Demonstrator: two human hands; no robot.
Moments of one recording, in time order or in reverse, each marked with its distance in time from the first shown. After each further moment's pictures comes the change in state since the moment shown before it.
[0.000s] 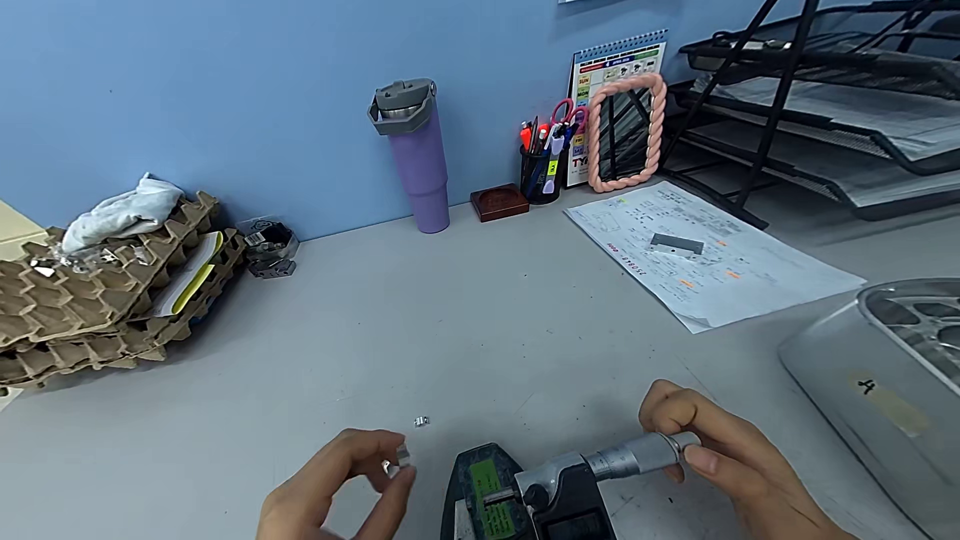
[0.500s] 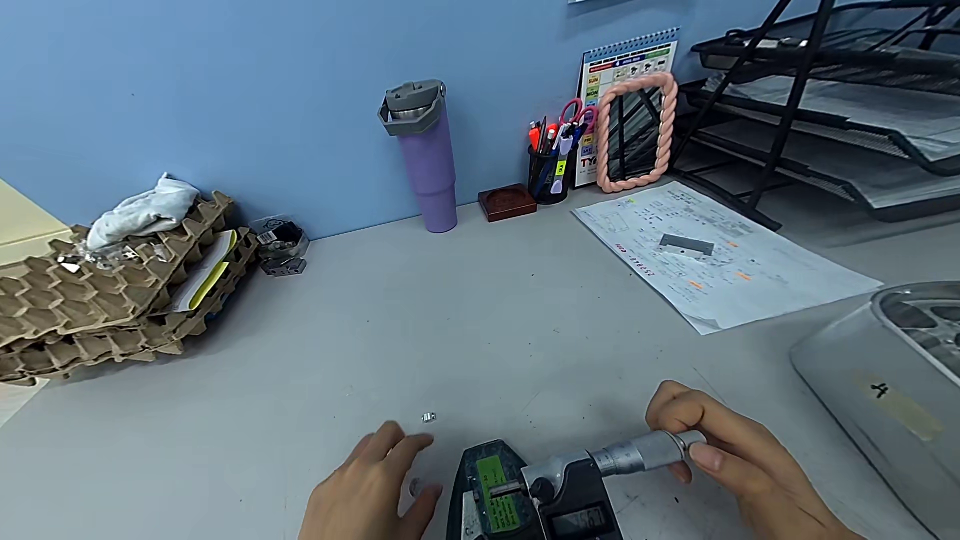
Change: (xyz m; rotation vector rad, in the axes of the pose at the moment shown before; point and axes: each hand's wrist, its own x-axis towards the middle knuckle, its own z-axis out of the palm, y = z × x) left_hand 0.004 -0.004 0.011 0.530 -0.314 -0.153; right_hand 0.000 -0.001 -0.001 -0.011 -0.007 -0.017
